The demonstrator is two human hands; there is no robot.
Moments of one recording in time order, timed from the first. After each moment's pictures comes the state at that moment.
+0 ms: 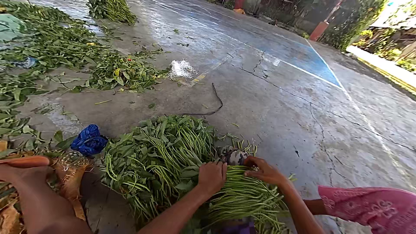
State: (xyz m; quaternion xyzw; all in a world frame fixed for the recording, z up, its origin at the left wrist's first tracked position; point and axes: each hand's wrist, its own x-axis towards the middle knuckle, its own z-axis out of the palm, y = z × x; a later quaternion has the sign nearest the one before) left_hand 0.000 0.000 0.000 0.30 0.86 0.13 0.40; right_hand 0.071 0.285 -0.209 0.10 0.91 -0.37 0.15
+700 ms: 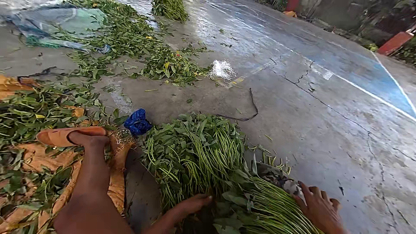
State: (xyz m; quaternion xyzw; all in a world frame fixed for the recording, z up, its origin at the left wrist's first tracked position) left_hand -0.037 -0.100 -0.355 0.08 0.64 0.51 0.57; right_hand 0.084 0.266 -0.200 0.23 0.97 -0.02 0.12
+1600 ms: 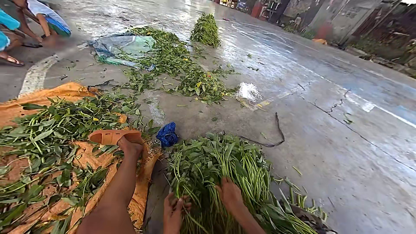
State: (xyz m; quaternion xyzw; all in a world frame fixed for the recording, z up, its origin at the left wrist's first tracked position) left_hand -0.043 -0.177 -0.347 -0.30 0.53 0.79 0.00; right_hand -0.119 0.010 -0.286 0.03 0.96 -0.13 0.26
